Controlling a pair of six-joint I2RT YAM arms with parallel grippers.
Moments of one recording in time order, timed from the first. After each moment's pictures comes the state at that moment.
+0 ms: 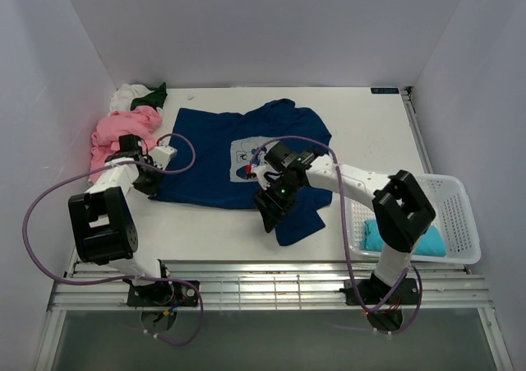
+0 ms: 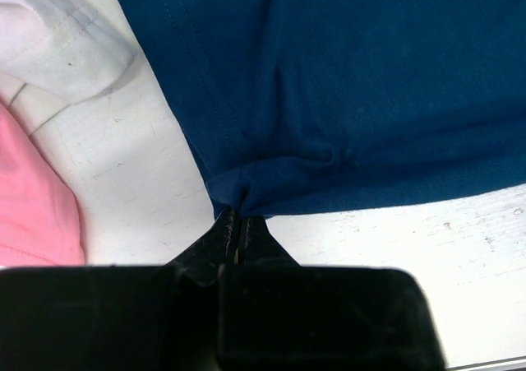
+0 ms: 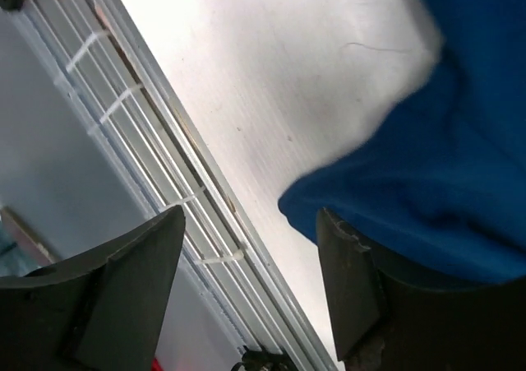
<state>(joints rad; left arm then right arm) 0.21 1.57 0.97 -0.62 0.16 0.69 0.84 1.79 1.29 -0.83 -0.57 -0.07</state>
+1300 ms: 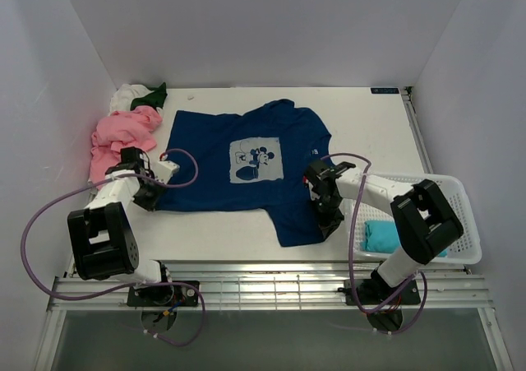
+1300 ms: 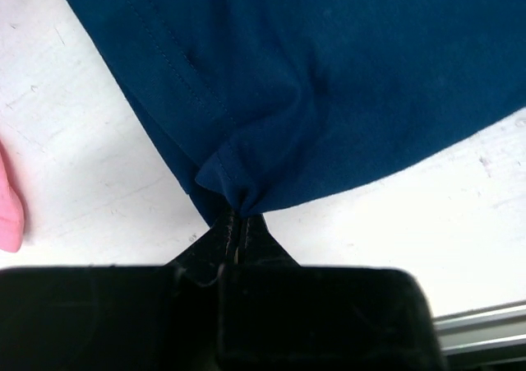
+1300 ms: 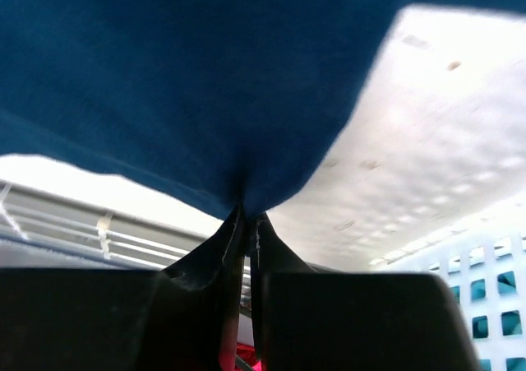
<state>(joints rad) 0.21 1.47 0.85 -0.68 0.11 0.75 0.63 1.61 0.93 -0.89 -0.14 0.24</state>
